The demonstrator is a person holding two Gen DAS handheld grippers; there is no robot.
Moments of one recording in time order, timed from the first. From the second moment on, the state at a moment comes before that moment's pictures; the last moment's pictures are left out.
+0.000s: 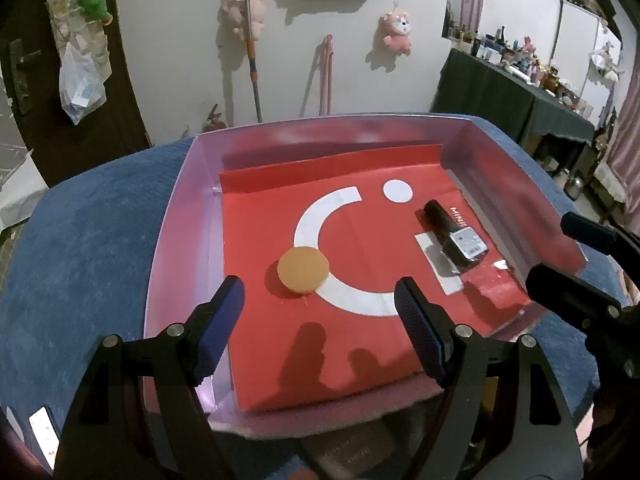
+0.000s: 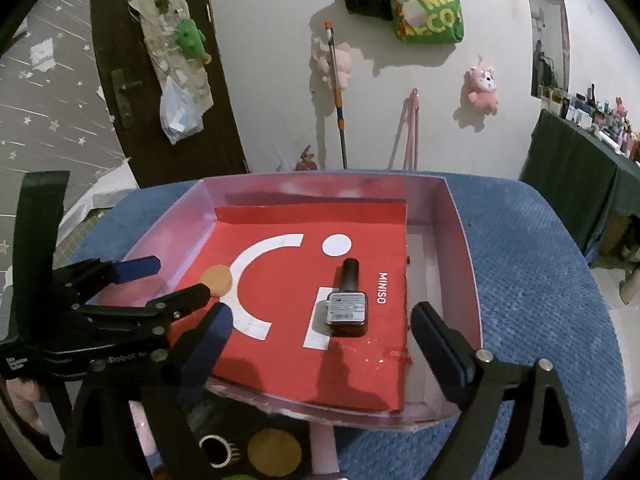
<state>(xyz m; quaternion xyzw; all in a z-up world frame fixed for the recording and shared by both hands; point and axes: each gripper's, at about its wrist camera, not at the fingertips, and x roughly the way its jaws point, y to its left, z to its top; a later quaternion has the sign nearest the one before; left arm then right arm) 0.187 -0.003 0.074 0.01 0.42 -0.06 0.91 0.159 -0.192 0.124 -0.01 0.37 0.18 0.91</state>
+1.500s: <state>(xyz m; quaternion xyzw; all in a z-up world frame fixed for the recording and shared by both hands) 0.050 -0.004 0.076 0.00 0.33 -0.05 0.94 0.039 -0.219 0.129 -0.02 0.29 0.15 0.94</state>
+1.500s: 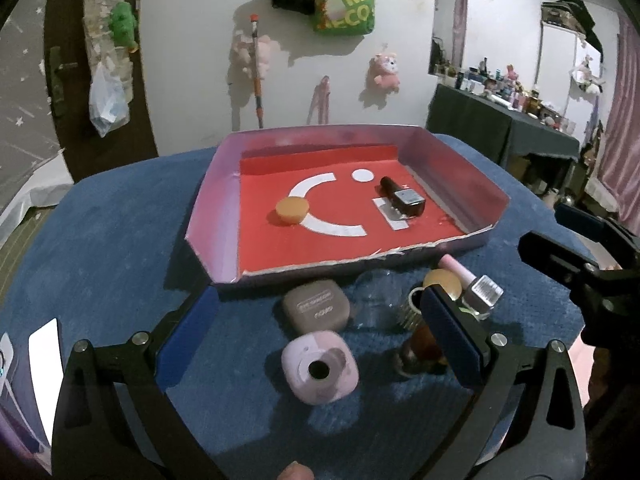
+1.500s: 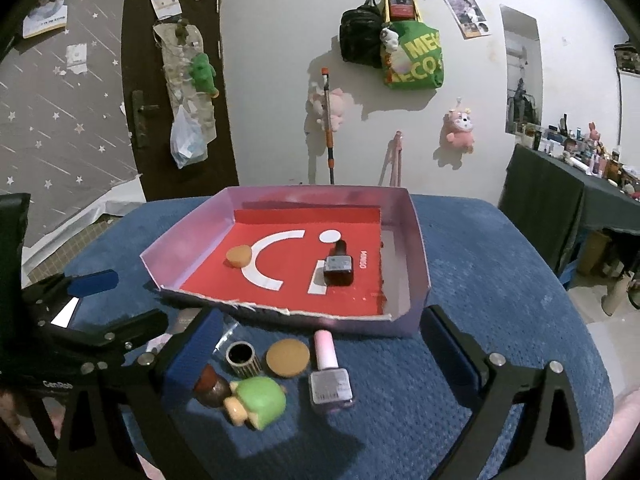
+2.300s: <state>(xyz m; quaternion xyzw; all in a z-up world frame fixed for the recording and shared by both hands) 0.036 0.011 0.037 -0.02 0.37 -0.03 0.93 0.032 -0.235 0.070 -0.01 0.34 0.12 0.93</state>
